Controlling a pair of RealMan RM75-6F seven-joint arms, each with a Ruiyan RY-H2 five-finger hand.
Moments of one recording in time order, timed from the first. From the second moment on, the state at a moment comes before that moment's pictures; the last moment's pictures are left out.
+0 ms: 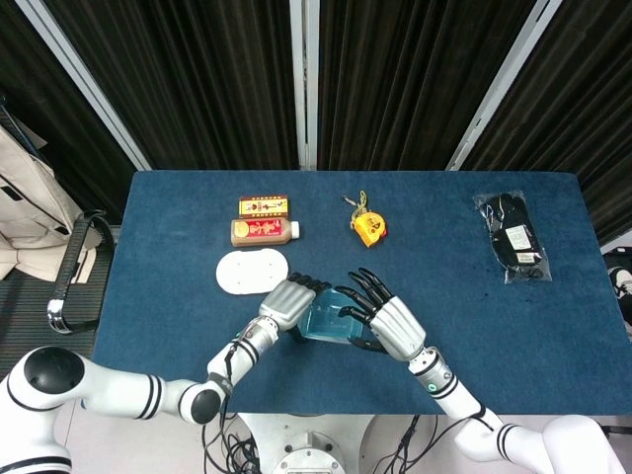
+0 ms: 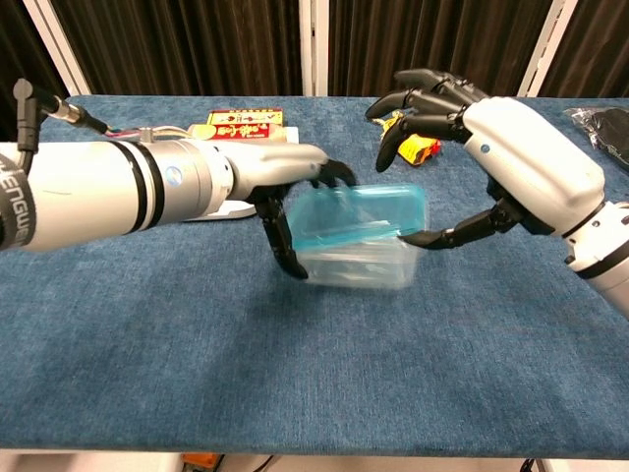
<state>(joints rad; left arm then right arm) -1.11 -1.66 -0.13 -1.63 0.66 0.90 0.55 0.55 -1.87 0.01 -0.94 -1.80 1.57 0.22</state>
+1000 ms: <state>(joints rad) -1.05 -1.63 -0.10 -1.66 0.77 0.99 0.54 0.56 -1.89 0.03 -0.90 -1.81 1.64 0.21</state>
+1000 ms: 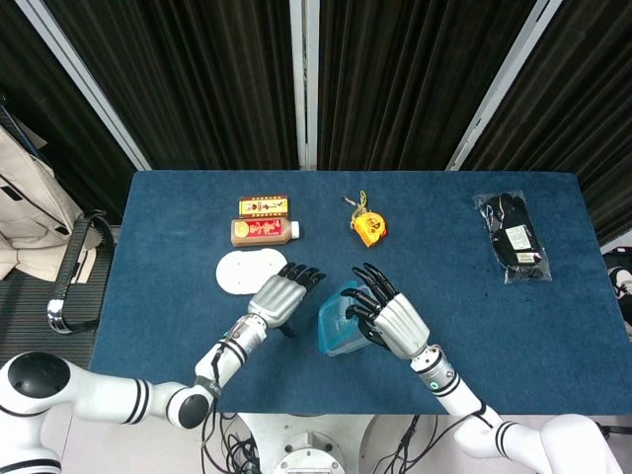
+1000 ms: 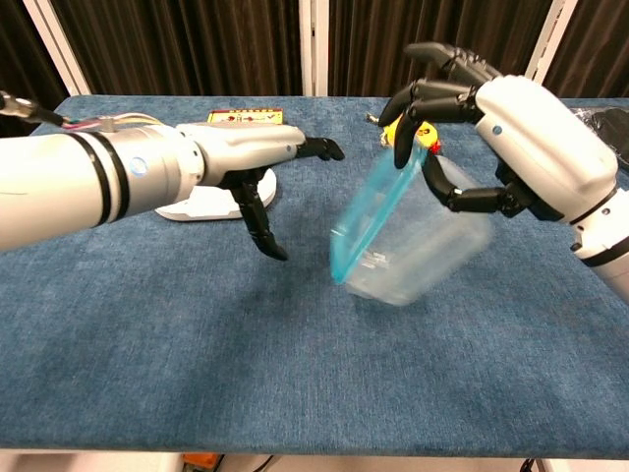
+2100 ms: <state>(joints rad) -0.70 -1.37 -0.03 -1.66 1.06 1.26 0.34 0.56 -1.47 0.15 -1.23 -1.52 1.32 0.00</state>
